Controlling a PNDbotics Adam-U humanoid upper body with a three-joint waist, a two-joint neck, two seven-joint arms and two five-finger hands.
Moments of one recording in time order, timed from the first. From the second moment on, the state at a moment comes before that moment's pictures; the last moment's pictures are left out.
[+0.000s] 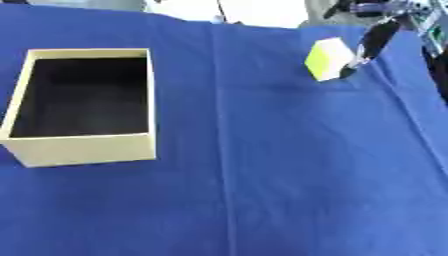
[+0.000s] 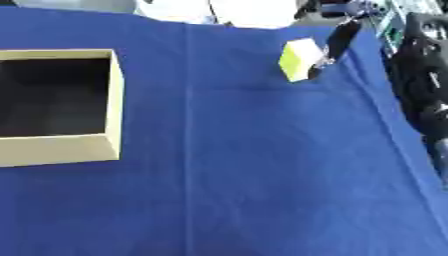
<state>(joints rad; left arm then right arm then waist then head) -0.37 0.52 0.10 -1.98 0.02 -0.09 0.53 -1.22 -0.68 0.05 -0.76 1.10 -0.50 0.65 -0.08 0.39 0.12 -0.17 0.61</state>
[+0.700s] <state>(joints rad) -0.37 0.52 0.10 -1.98 0.02 -0.09 0.53 -1.22 -0.68 0.04 -0.74 1.14 -0.50 0.66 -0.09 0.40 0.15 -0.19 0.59</state>
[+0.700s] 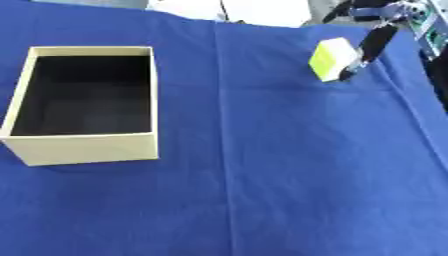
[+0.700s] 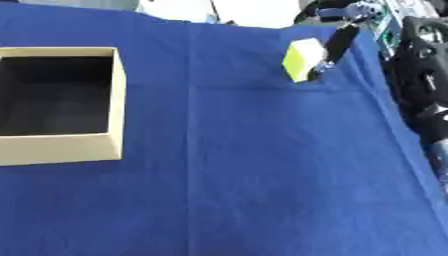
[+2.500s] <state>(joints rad) -0.38 0.52 0.10 -1.98 0.01 -0.09 0.53 -1.19 -0.68 0.01 -0.73 1.27 -0.40 0.34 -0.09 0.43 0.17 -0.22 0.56</state>
